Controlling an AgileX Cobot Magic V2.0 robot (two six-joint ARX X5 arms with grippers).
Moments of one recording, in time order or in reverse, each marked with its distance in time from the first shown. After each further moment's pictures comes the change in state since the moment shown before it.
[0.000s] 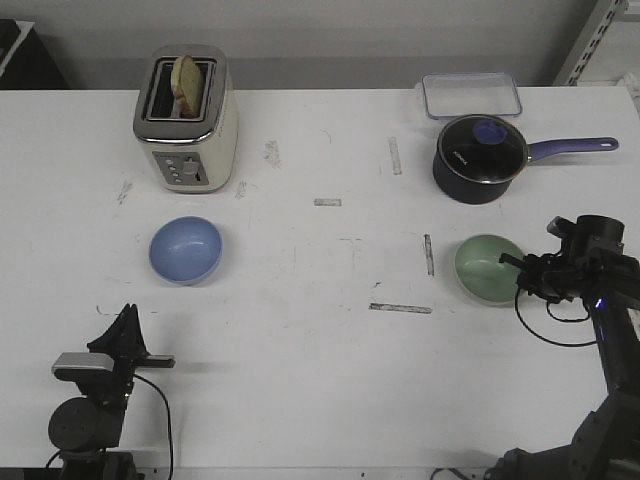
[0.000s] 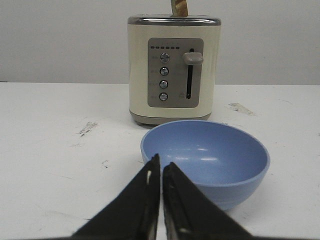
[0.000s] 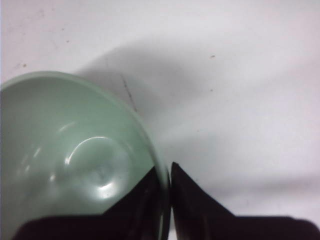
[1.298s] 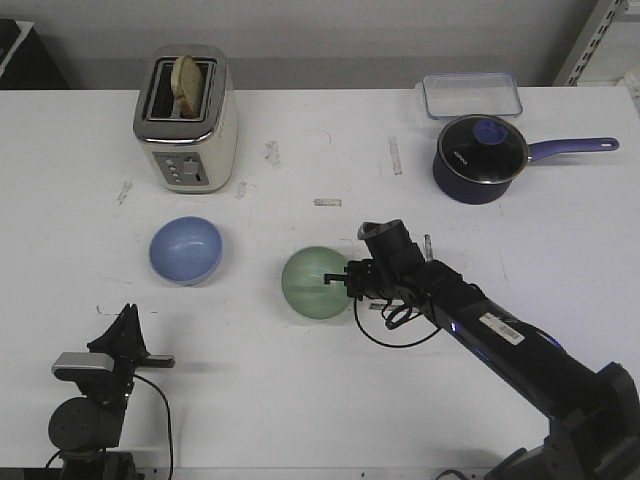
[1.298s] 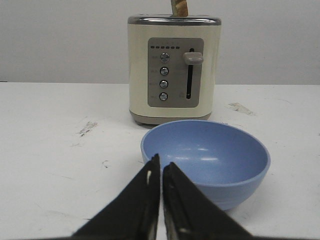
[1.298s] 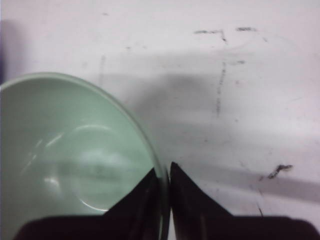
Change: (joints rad) left arm 0.000 0.000 0.000 0.000 0.000 0.000; right arm 0.882 0.067 0.004 0.295 0.084 0.459
